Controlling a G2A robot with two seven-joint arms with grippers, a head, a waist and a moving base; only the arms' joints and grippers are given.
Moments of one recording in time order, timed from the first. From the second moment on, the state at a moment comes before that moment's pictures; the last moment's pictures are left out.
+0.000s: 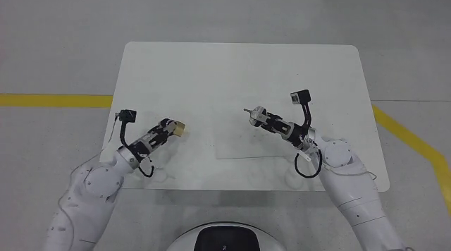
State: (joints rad) left arm 1.45 -1.13 -1.44 -1.52 0.16 -0.48 -0.53; right arm -1.20 -1.14 1.23 -1.35 0.32 -0.64 0.86
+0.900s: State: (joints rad) left arm 1.22 -1.15 -1.36 -1.20 -0.79 -0.25 -1.11; right arm -1.21 -1.14 1.23 -1.38 0.27 -0.60 0.73
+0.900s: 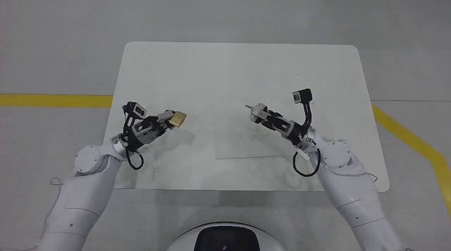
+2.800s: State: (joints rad) left arm 0.69 -1.45 -0.84 -0.60 -1.31 0.37 -1.29; right arm -1.35 -1.15 1.32 -1.68 0.00 -0.51 0.42
